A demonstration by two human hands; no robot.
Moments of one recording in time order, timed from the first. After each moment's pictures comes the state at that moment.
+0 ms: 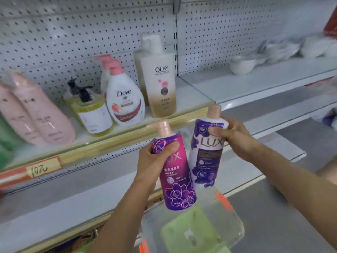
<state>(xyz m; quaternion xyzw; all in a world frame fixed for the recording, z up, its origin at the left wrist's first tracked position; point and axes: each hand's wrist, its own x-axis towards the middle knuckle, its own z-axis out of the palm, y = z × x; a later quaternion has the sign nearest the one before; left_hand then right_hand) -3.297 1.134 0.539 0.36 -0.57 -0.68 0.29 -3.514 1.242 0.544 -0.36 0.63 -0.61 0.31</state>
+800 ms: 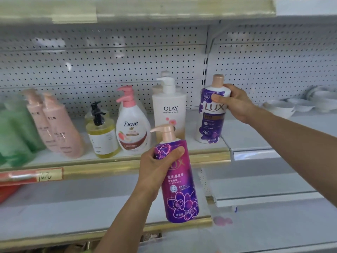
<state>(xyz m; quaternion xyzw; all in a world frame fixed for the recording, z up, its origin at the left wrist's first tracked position) -3.381 1.119 0.594 0.41 -0.53 -0.62 0.41 -3.678 1.074 0.667 -0.48 0.59 -0.60 0.26</state>
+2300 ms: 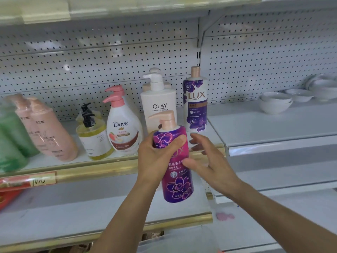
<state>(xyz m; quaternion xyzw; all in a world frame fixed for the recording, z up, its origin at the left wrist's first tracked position) -3.413 1.111 0.598 0.42 -0.58 -0.52 0.47 -3.558 1.186 0.572 -0.59 0.65 -0.44 0.19</state>
